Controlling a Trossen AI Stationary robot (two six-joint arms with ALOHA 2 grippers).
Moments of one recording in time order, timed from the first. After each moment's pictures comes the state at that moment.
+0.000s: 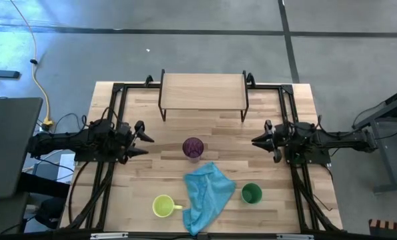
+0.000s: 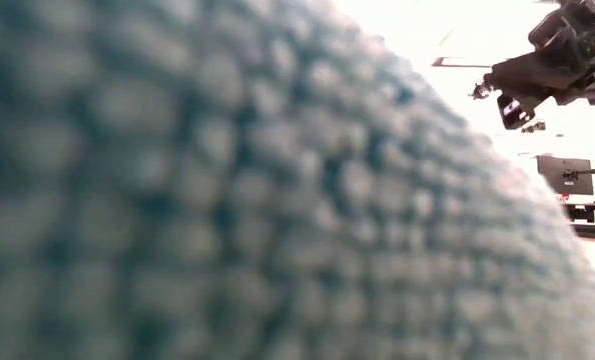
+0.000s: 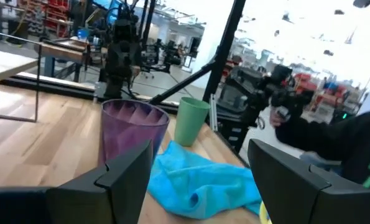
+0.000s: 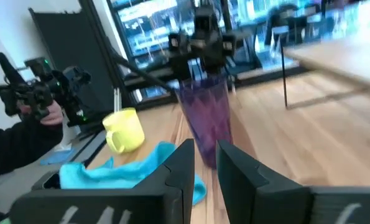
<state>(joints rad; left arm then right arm) 0.23 0.11 0.01 0.15 0.40 -0.27 -0.01 0.12 0.05 0.08 -0.11 0.23</state>
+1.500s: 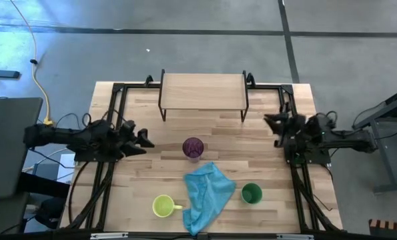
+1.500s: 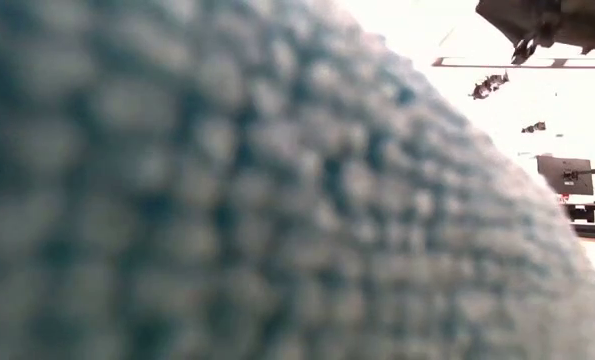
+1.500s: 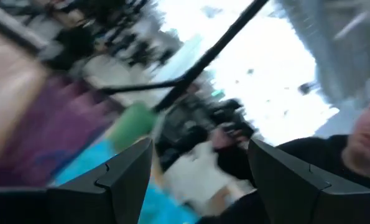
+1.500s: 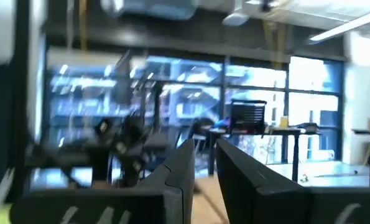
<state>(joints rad) 0.13 0.31 0.02 0.50 0.35 -0.83 -0.01 0.12 0.16 0.36 0.22 -0.11</state>
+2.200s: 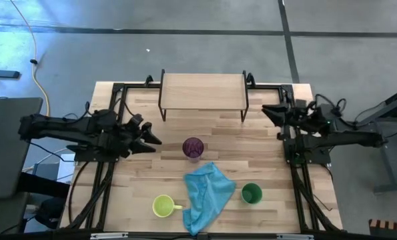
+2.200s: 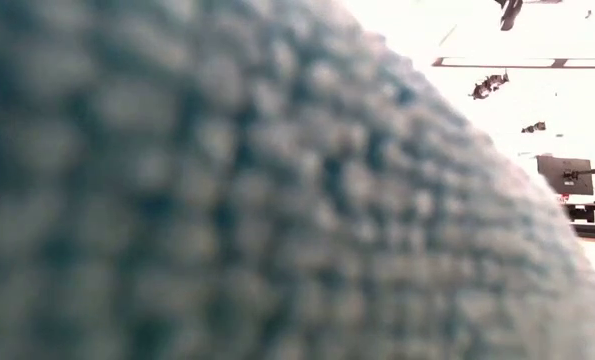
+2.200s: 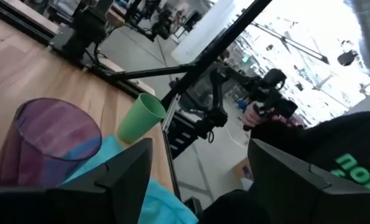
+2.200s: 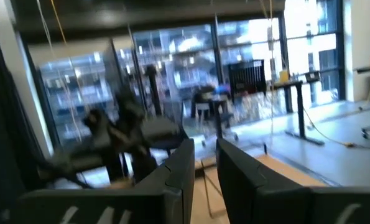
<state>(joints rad) 0.10 0.63 0.48 0.10 0.34 -0.71 -0.01 0.41 0.55 0.05 0.26 0.09</state>
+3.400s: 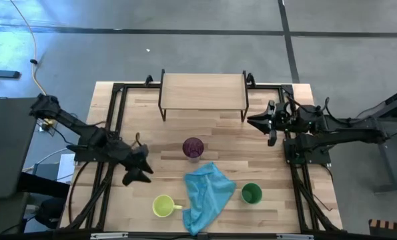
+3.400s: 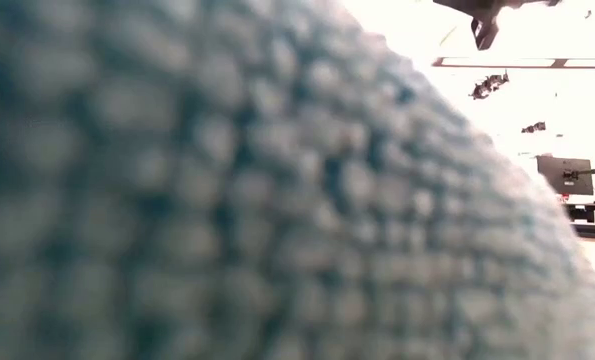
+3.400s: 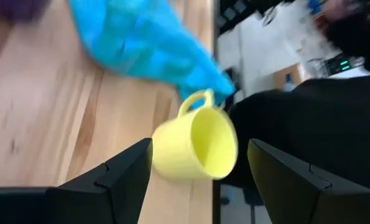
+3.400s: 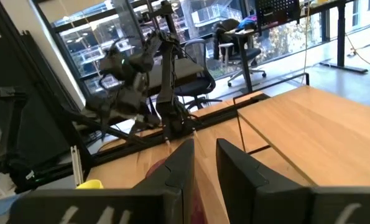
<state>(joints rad) -0.38 0.83 0.52 -0.29 0.08 -0.90 -0.01 0.60 0.60 -0.02 0.12 0.29</state>
